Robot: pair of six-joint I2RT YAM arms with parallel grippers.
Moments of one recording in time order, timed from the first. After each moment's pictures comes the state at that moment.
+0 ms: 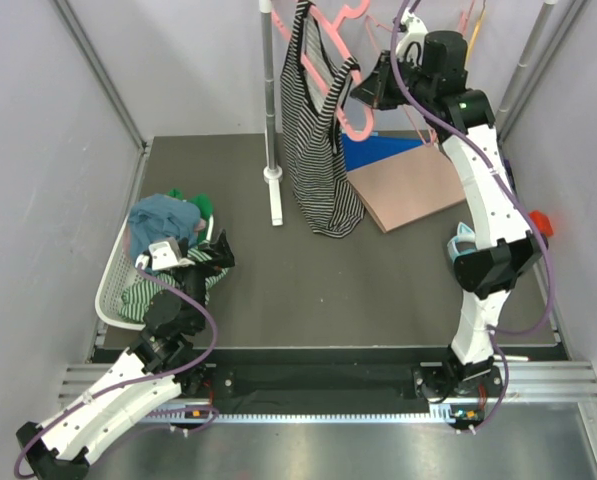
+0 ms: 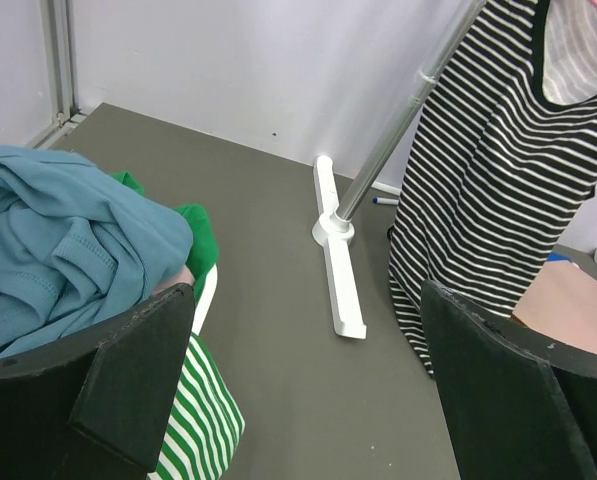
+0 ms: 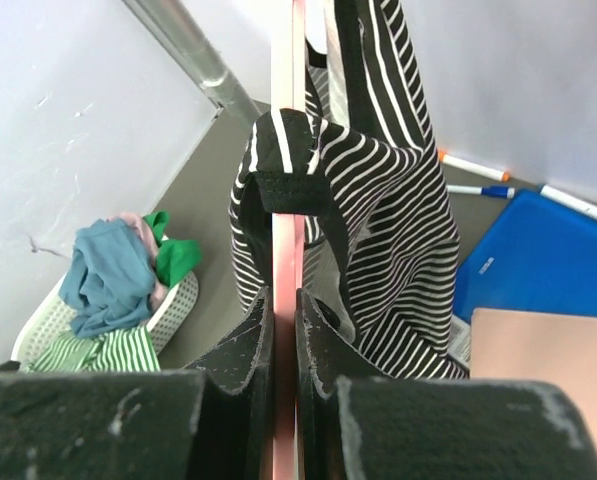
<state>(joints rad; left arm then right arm) -0.75 0.36 0.33 0.26 -0.81 -0.18 0.31 1.93 2.38 -0.69 -0.42 0.29</state>
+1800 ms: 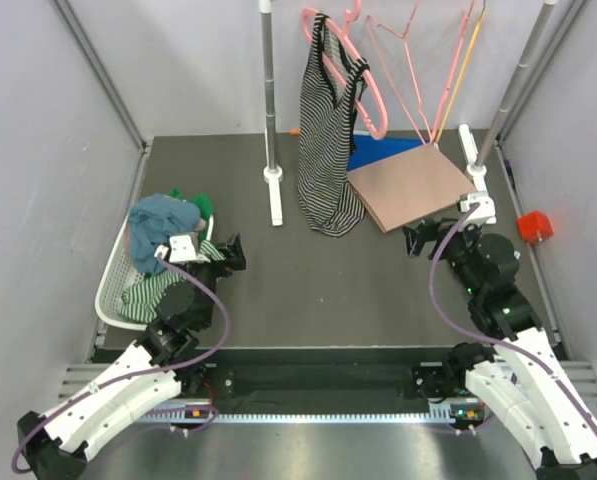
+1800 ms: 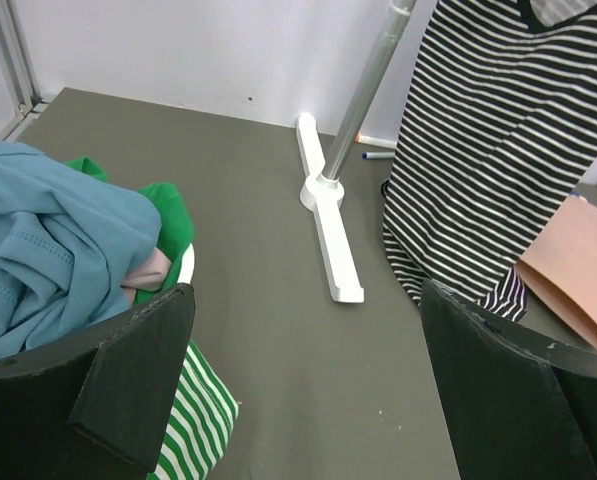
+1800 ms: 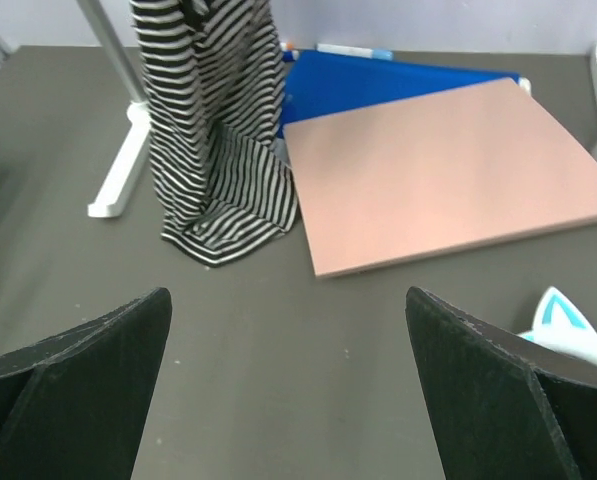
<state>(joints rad) -0.75 0.44 0.33 0.26 -0.72 -0.16 0.32 0.60 0.64 -0.16 0.02 0.15</state>
